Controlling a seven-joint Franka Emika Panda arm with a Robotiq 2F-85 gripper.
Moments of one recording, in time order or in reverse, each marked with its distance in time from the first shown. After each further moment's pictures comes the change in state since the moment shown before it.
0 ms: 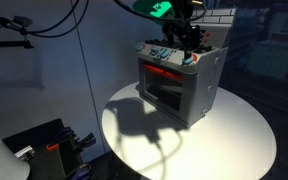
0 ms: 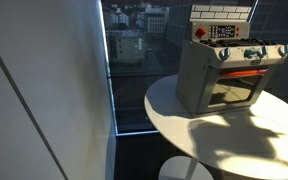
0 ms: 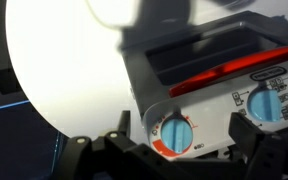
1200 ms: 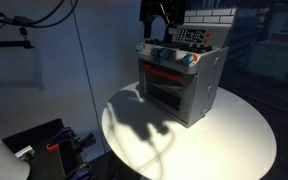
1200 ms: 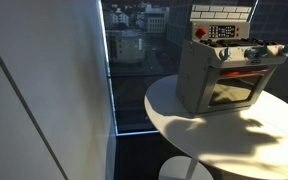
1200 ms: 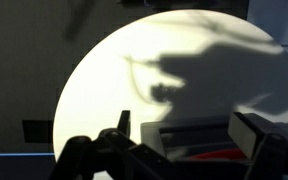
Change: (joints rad) arm 0.002 -0.038 0.034 0.193 -0.336 -0.581 0.075
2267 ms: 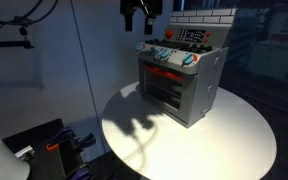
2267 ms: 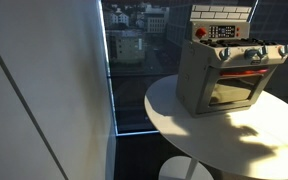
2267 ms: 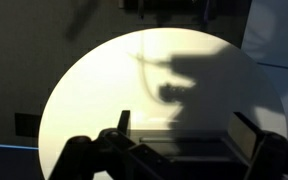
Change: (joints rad) arm 0.037 -0.136 0.047 -0.088 -0.026 -0.051 -0.001
